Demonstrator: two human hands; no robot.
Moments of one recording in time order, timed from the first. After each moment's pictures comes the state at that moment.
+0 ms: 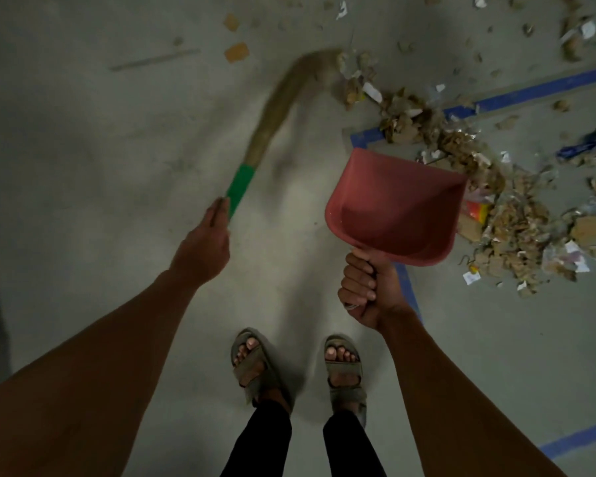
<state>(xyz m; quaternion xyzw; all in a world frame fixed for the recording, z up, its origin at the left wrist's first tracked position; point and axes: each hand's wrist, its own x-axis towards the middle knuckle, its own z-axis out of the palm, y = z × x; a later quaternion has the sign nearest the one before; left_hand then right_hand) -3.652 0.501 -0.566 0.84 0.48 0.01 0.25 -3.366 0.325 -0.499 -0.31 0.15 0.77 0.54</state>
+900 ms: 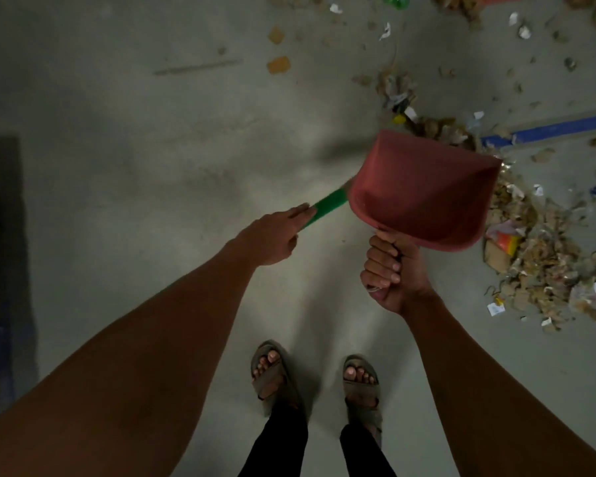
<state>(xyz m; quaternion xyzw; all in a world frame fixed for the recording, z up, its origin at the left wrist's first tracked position) -3.609 0.570 -0.550 0.89 0.33 -0.08 0.31 -3.381 0.425 -0.487 -0.33 0.10 0.78 0.53</state>
